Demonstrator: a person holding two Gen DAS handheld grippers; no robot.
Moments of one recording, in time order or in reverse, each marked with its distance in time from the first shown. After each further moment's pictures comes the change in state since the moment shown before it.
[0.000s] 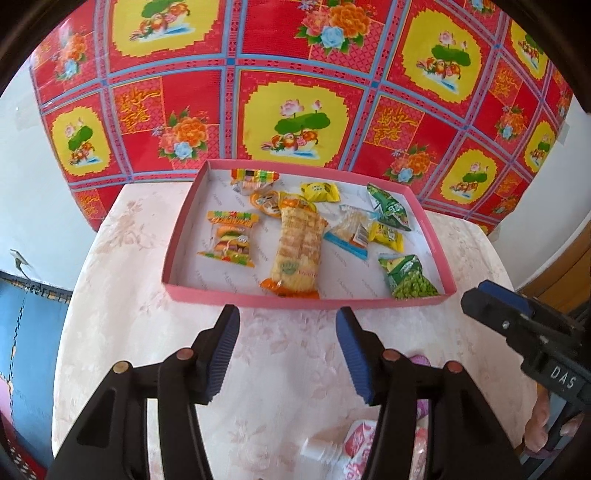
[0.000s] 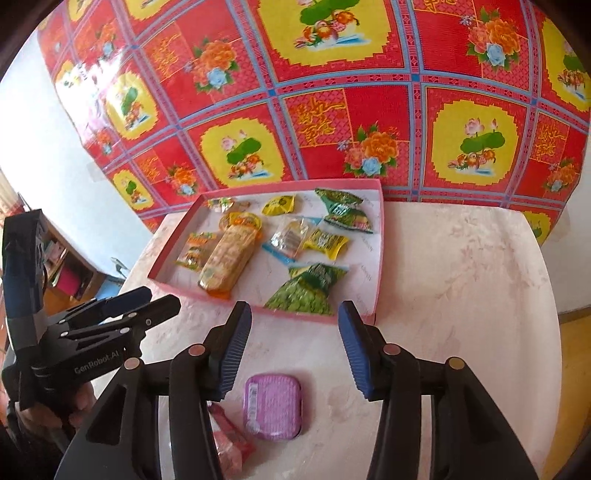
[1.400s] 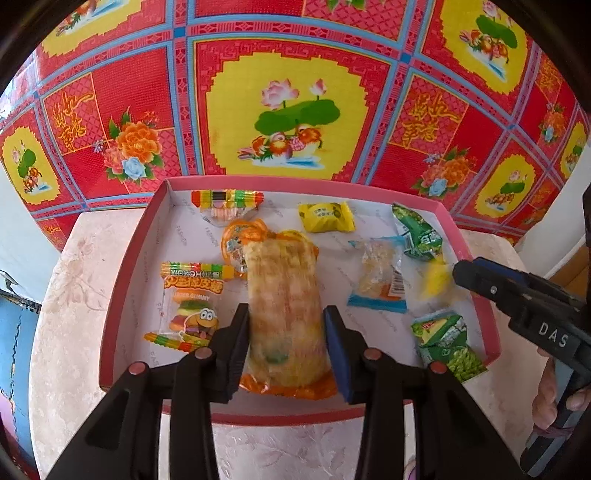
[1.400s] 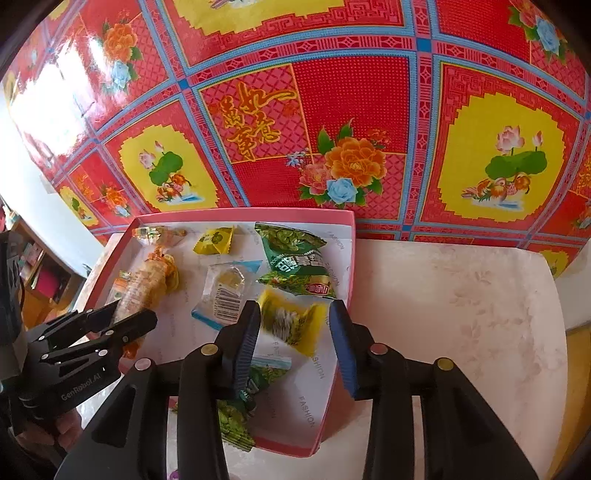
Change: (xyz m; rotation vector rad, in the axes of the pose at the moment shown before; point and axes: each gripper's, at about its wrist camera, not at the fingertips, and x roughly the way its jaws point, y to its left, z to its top) left arm 0.082 -0.011 0.051 0.045 0.017 0.019; right arm 0.085 -0.042 0.061 -0.008 0.025 -0.062
